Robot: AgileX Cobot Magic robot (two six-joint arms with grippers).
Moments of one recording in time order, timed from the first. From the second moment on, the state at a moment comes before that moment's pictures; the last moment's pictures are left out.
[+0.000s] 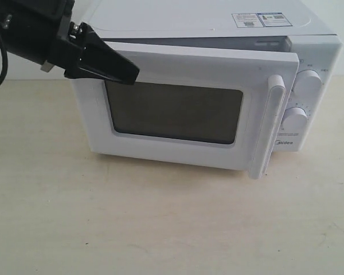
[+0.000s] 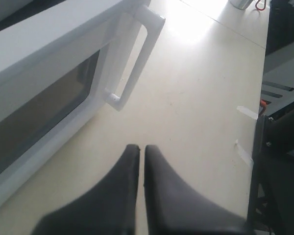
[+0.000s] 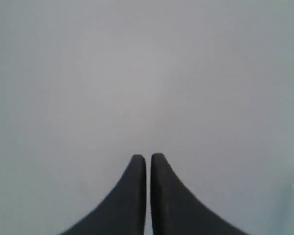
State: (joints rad) left arm -0.30 1.49 -1.21 -1.02 1.06 1.13; right arm -0.05 0.03 -0.12 0.42 -0.48 0.91
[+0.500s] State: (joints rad) left arm -0.30 1.49 -1.21 -1.02 1.09 1.12; right arm -0.05 0.48 -0.73 -0.46 -0.53 1.34
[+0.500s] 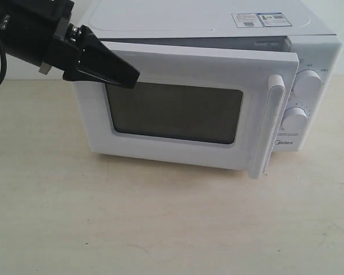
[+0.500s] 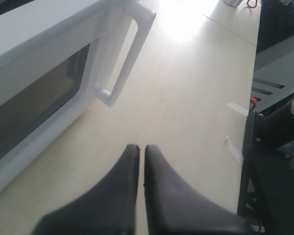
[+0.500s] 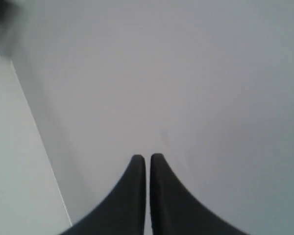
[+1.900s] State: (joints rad) left arm -0.30 1.49 -1.21 -1.02 1.09 1.08; right arm -0.05 1.19 -1.03 -1.60 -1.09 2.10
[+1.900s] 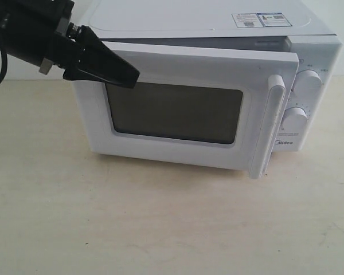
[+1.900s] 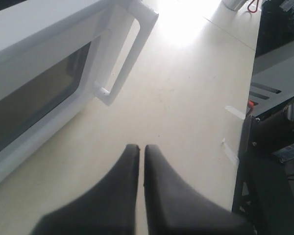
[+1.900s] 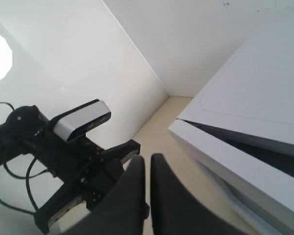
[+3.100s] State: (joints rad) left arm -0.30 1.49 -1.21 -1.02 1.09 1.08; right arm 0.25 1.02 -1.03 0.54 0.76 -0.21
